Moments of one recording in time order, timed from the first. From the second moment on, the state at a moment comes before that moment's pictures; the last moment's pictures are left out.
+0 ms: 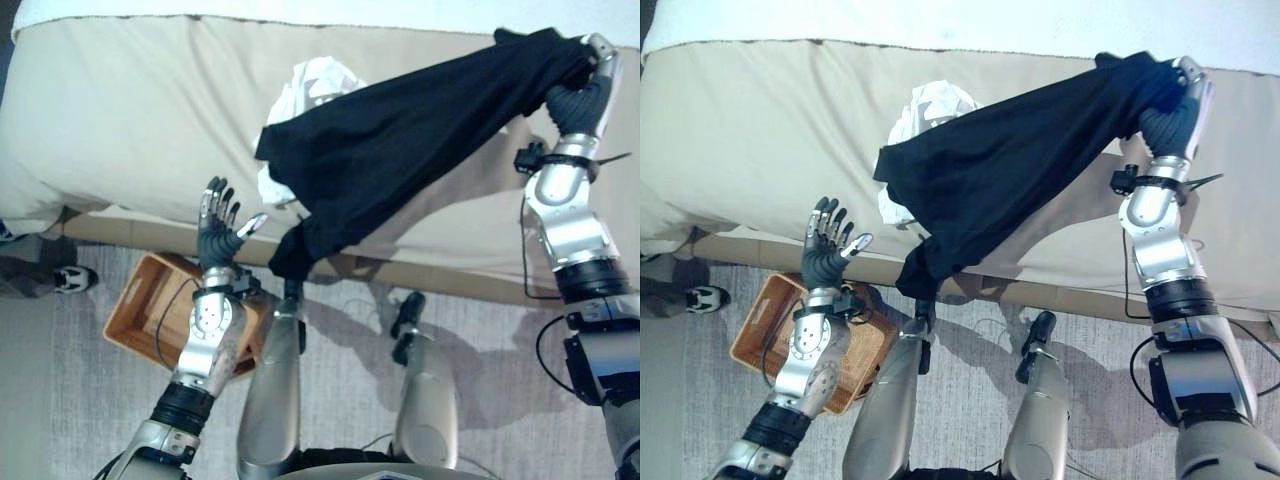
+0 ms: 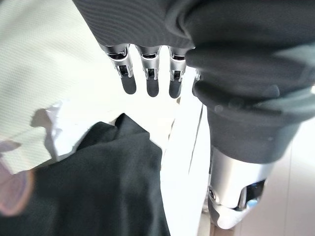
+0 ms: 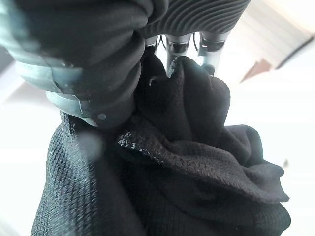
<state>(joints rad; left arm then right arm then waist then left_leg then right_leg) -0.21 0.34 -0.22 0.15 -0.52 -0.42 0.31 -0.83 -0.70 0.08 0.47 -0.01 -0.16 -0.62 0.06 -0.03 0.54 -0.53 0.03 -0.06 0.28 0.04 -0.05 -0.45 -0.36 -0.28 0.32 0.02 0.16</state>
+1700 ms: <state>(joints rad) -0.58 0.41 -0.56 0.26 -0.54 -0.19 0.07 -0.76 -0.87 0.41 -0.04 0.66 -0.18 0.08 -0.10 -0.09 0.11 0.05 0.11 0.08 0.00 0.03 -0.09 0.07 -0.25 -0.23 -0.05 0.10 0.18</state>
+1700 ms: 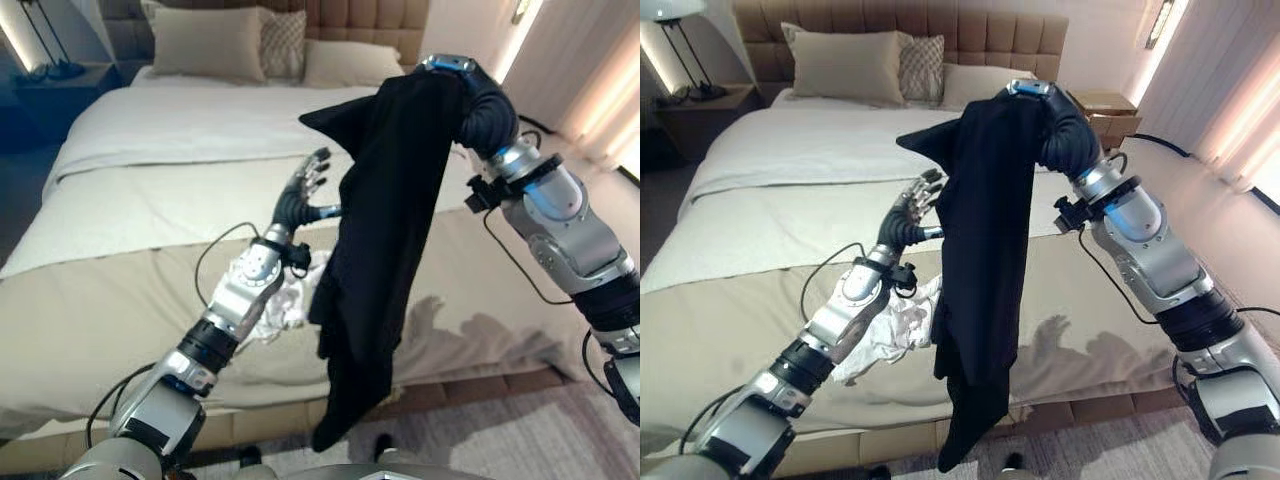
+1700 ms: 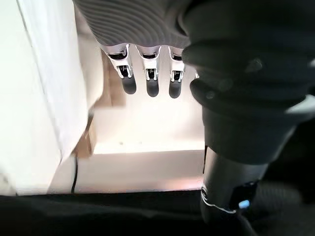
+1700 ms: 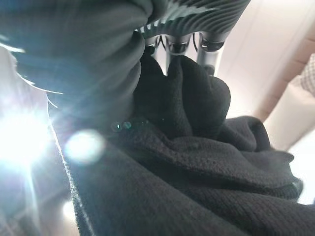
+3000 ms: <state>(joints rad) -0.40 0.31 -0.76 0.27 -1.08 -0.01 -0.35 -0.77 -0.88 0.49 0.17 0.68 -0.18 0.09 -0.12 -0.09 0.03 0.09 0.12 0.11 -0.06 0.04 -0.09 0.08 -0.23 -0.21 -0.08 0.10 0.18</state>
